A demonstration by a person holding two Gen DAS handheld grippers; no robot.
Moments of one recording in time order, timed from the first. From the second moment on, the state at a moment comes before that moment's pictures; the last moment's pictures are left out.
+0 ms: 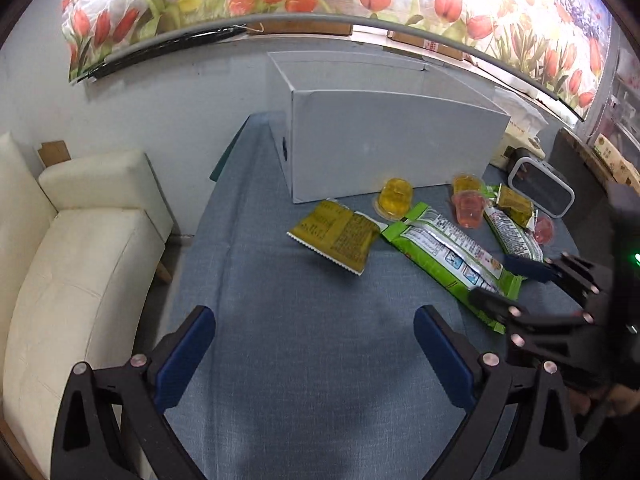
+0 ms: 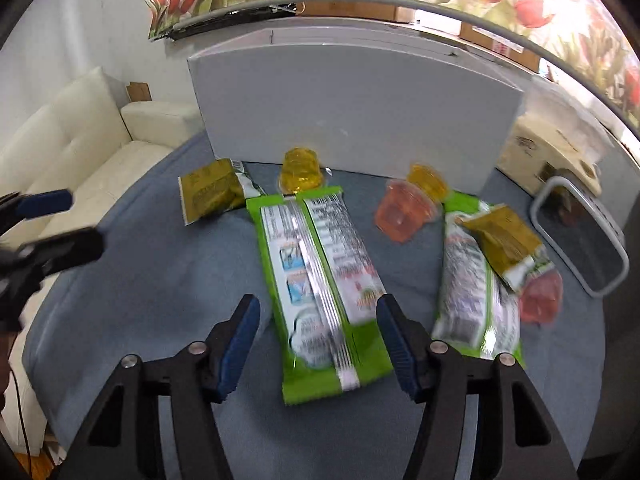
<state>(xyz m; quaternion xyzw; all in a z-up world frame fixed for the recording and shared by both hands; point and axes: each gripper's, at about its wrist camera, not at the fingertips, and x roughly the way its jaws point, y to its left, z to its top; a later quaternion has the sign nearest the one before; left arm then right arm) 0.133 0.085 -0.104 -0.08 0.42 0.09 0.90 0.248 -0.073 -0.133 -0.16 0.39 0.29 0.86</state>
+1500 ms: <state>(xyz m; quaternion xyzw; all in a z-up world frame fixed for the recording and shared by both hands) 0.257 0.094 -0.161 -0.03 0.46 0.05 0.89 0.198 -0.128 -0.095 -0.13 0.37 0.26 0.88</state>
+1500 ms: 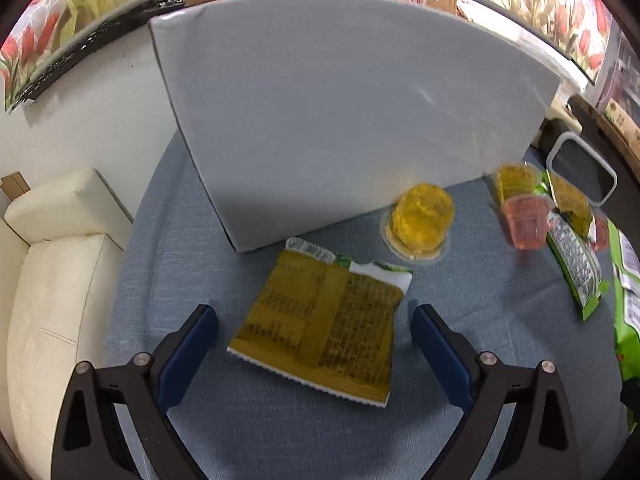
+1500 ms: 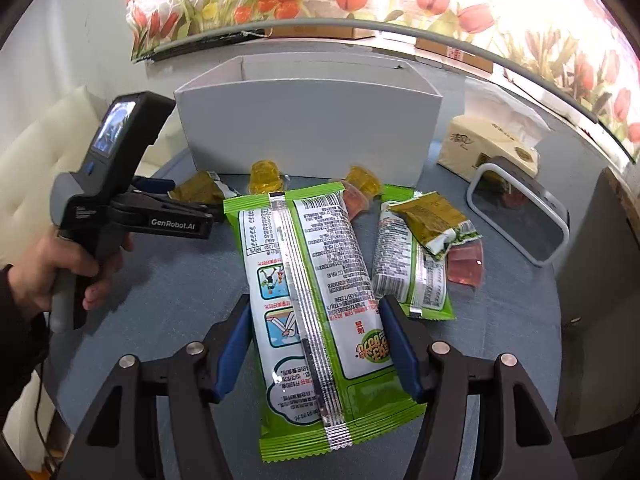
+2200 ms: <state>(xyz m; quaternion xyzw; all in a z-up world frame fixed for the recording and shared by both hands) 0.213 0.087 -0.104 -0.03 0.41 0.02 0.91 0.184 -0.138 -0.079 -0.09 0.35 0.25 0.90</state>
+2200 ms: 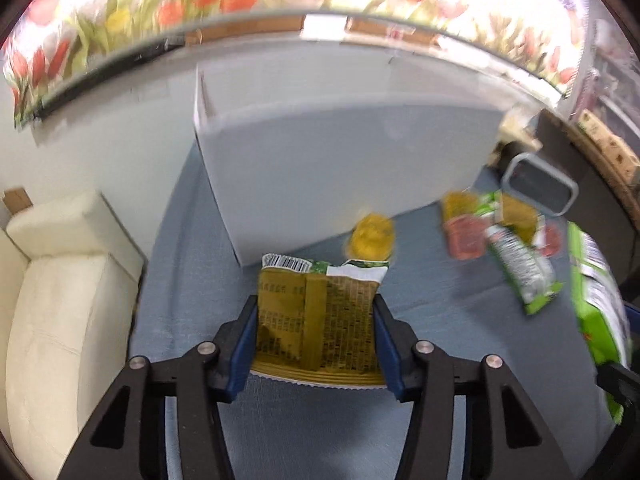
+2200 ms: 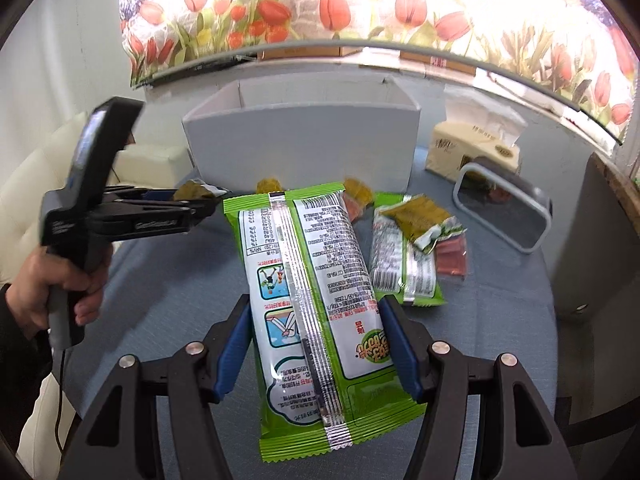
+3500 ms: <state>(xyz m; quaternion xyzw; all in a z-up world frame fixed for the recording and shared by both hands) 0.363 0.123 -0.013 -0.02 0.37 0.07 0.93 0.424 -0.032 -0.001 -0.12 0.34 0.19 0.91</state>
